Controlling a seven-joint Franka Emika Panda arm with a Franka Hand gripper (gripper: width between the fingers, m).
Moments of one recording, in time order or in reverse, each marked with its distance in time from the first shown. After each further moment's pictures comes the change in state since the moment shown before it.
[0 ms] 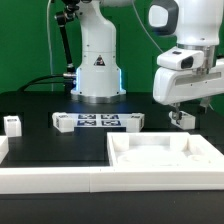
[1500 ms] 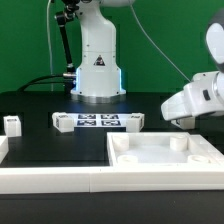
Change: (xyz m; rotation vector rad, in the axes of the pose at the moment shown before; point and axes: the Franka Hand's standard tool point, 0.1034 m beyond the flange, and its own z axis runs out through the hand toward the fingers) arm -0.008 -0.005 0.013 0.084 -0.920 0.110
